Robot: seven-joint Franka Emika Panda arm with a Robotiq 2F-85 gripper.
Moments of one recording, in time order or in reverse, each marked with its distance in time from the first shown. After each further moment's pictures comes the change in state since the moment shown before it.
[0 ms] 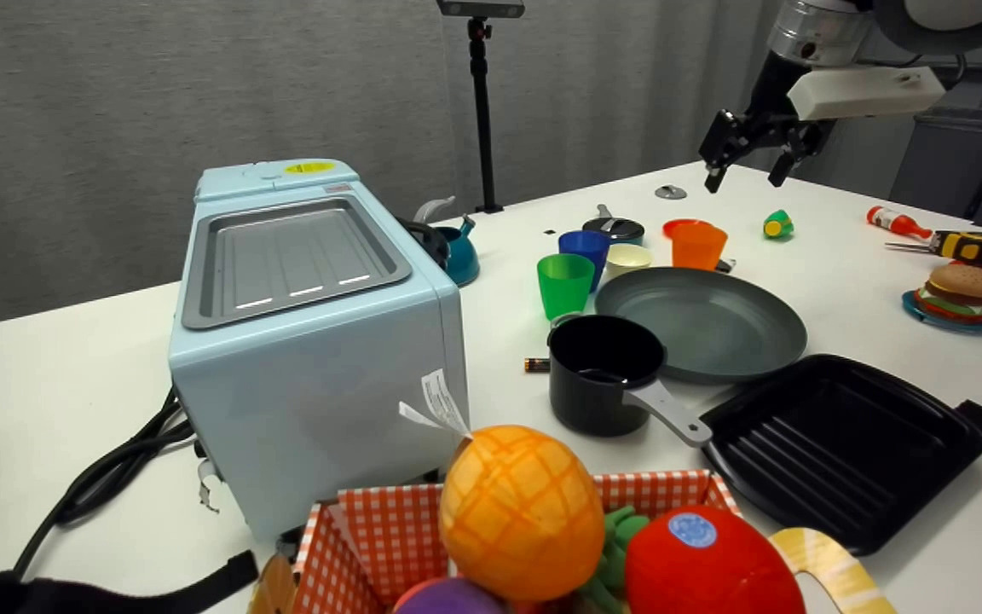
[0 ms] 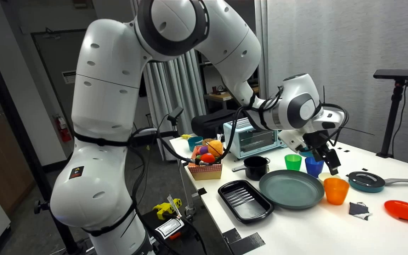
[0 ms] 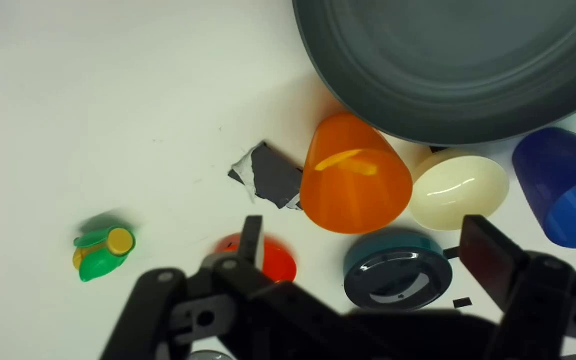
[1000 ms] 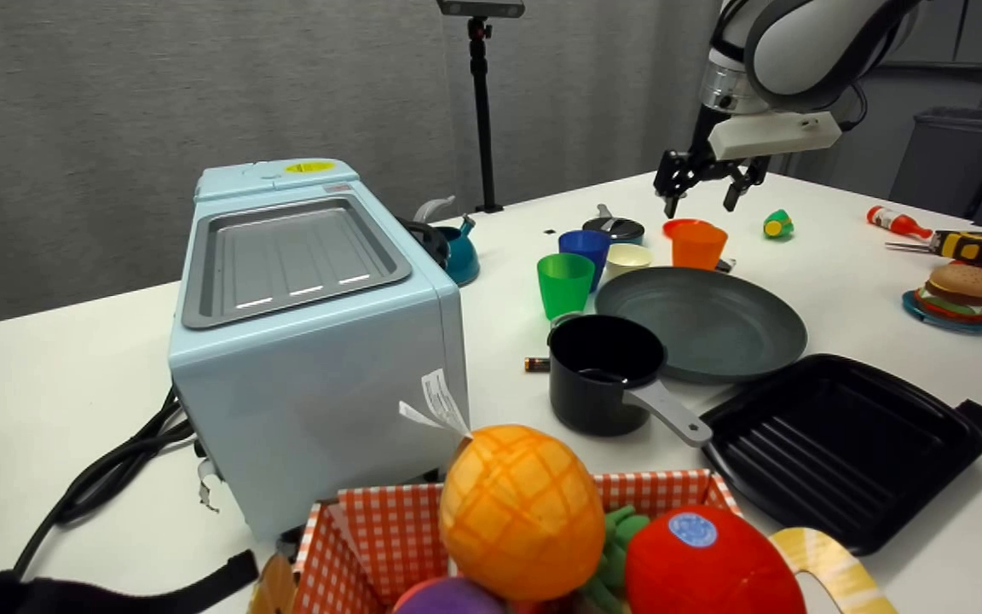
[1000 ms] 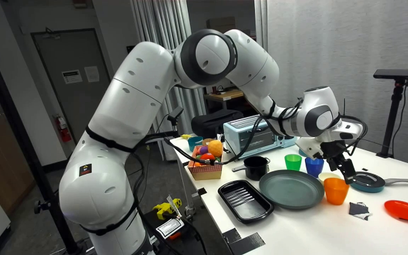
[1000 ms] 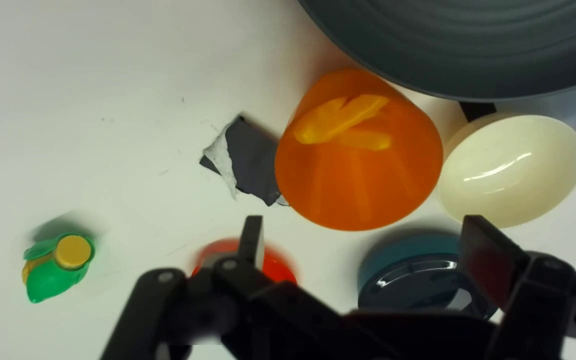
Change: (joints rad) arm 0.132 0.297 -0.148 0.357 0.174 -0.128 -0.066
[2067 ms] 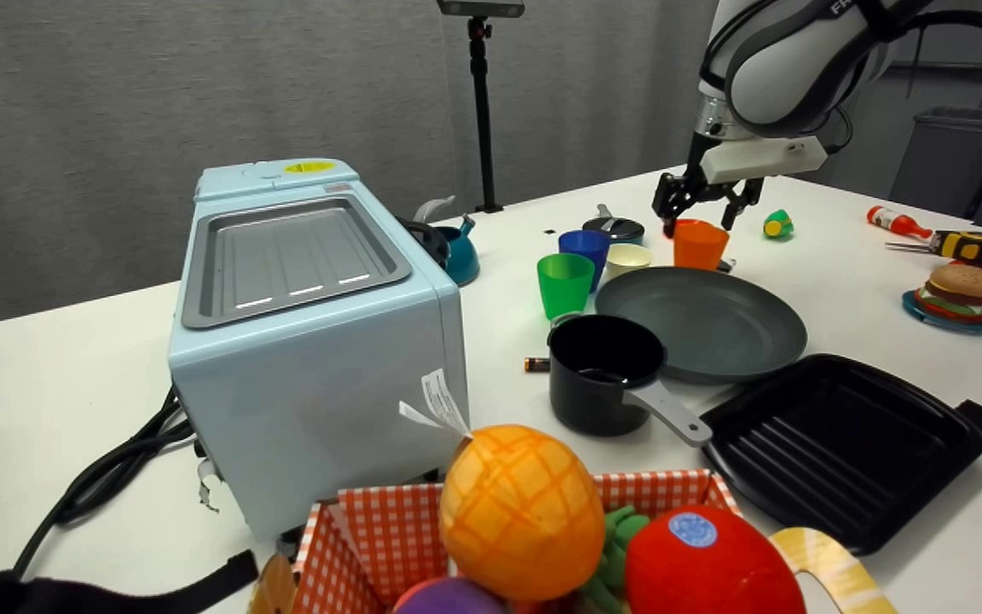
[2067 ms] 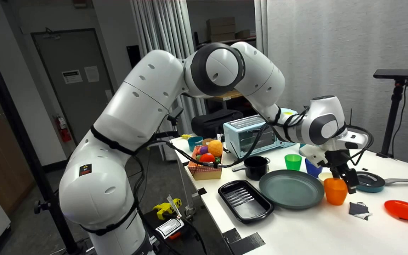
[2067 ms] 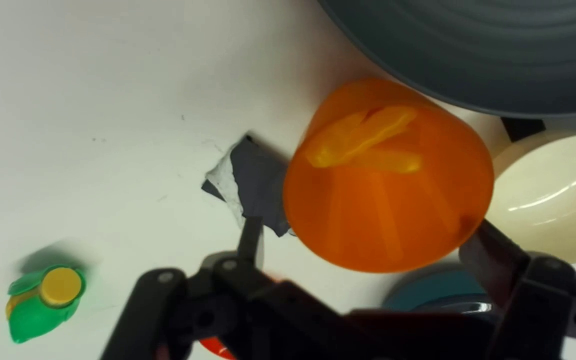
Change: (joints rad) arm 0.000 0.096 -0.019 0.087 0.049 -0.043 -0.032
